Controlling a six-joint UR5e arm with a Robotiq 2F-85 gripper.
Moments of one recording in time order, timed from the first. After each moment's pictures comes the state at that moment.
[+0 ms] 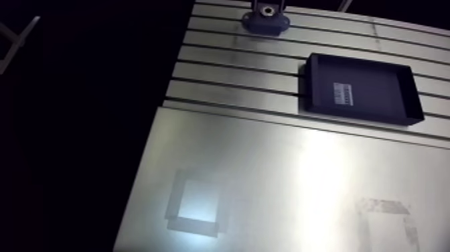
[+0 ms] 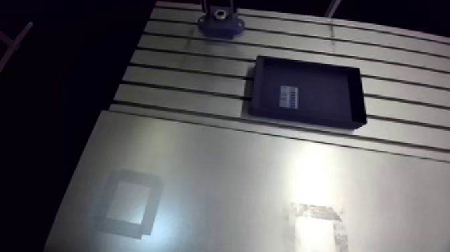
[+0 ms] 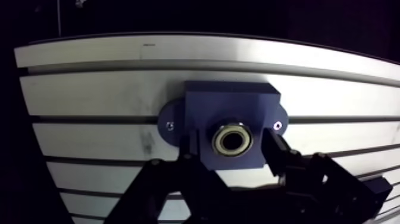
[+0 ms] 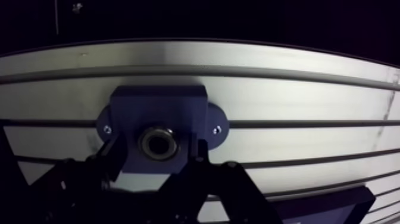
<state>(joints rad) 0.13 -0.85 1.34 -1.95 -1.63 -1.48</state>
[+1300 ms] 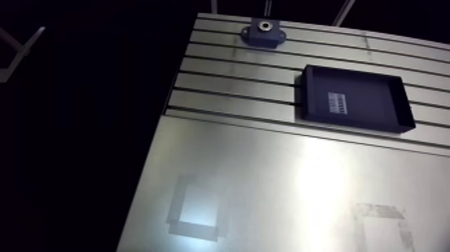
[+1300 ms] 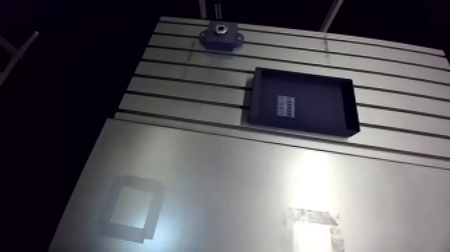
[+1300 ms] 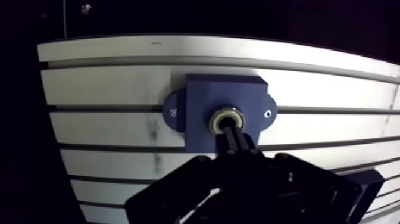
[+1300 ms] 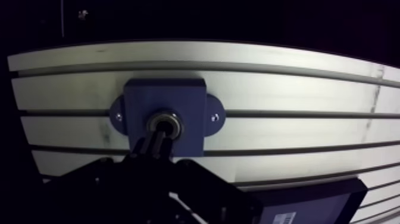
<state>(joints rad) 0.13 -0.89 1.34 -1.95 -1.62 -1.48</state>
